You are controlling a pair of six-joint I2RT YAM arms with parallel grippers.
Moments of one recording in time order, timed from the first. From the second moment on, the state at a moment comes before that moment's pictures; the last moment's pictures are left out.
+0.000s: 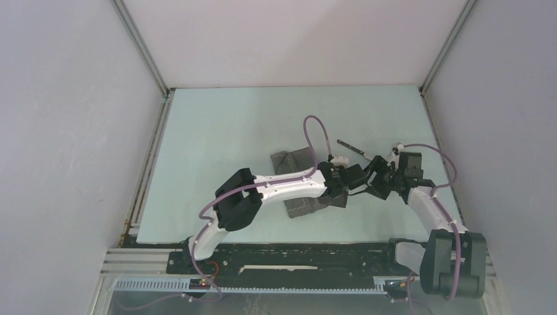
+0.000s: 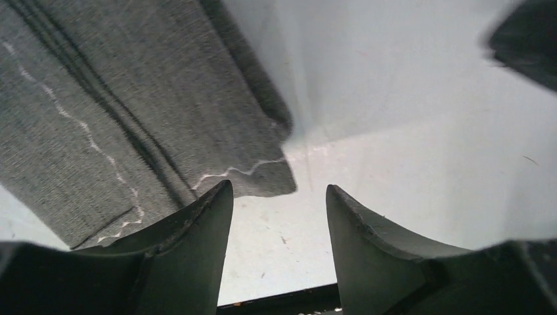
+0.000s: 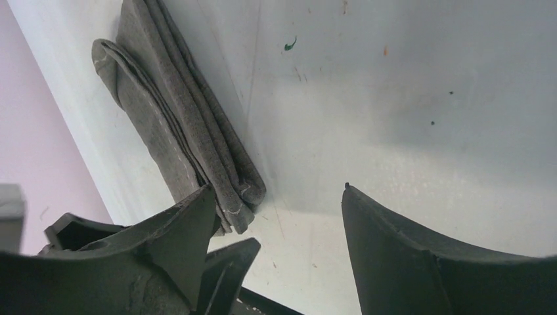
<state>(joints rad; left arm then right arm) -1.19 2.17 1.81 -0.87 -0.30 -0.93 -0.09 1.15 0.53 -0.31 -0.51 0.59</state>
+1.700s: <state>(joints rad) -1.12 2.03 1.56 -0.77 -0.31 -0.99 0.08 1.66 0.65 0.14 -0.83 0.77</state>
